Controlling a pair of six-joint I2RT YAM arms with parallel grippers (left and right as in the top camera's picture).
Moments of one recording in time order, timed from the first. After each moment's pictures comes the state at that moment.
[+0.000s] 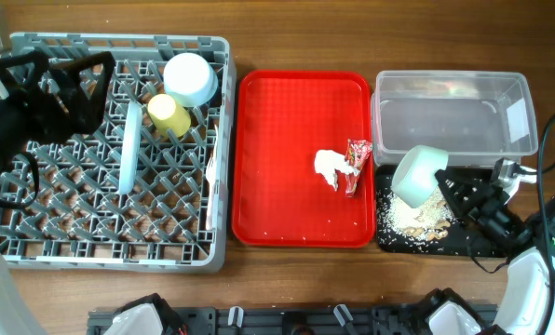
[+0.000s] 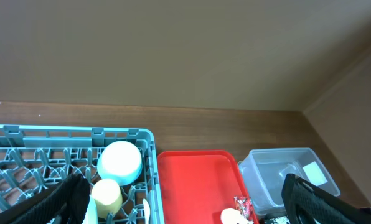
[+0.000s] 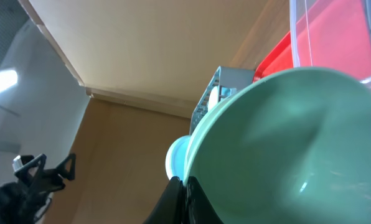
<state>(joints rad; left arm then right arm) 0.37 1.28 2.04 -1.26 0.70 -0.02 -0.79 1.07 0.53 -0.67 -1.56 0.15</state>
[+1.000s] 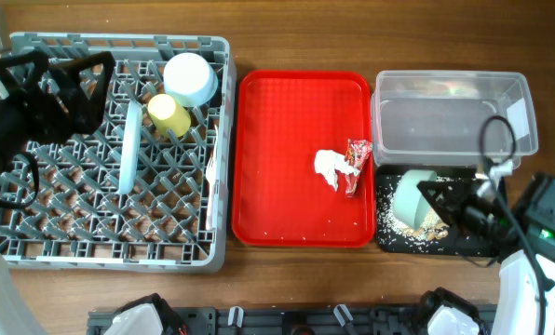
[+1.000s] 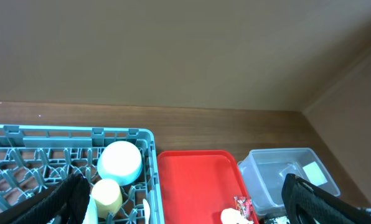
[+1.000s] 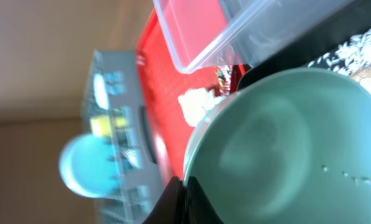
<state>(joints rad) 0.37 1.28 2.04 -1.26 0.70 -0.02 -0.53 0.95 0.66 -0.87 -0.92 0.29</state>
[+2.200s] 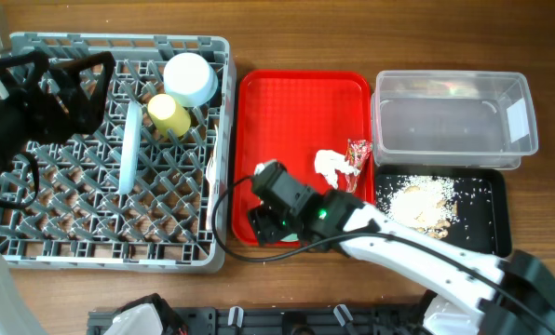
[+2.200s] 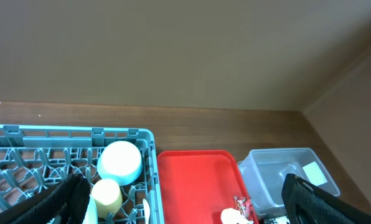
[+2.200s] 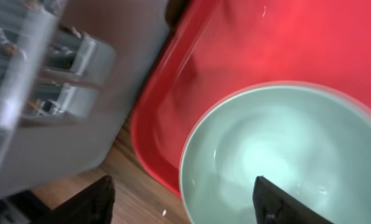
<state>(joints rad) 0.37 1.28 2.04 -1.26 0.70 -0.02 0.96 1.51 1.00 -0.58 -0.05 0.49</state>
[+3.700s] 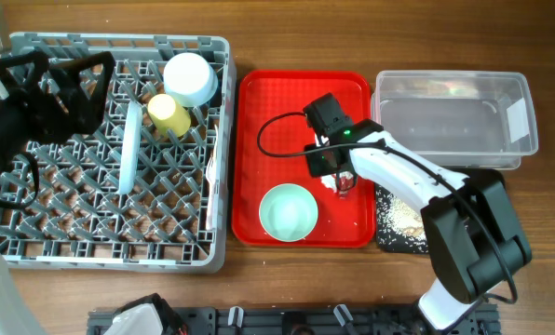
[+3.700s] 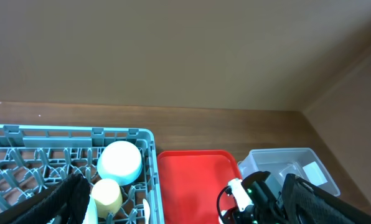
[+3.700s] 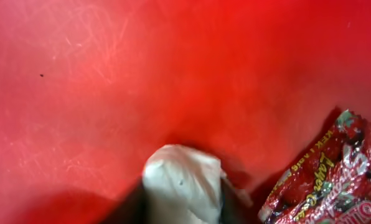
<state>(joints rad) 0.37 1.28 2.04 -1.26 0.70 -0.02 0.52 1.83 1.11 -0.58 0.03 0.27</state>
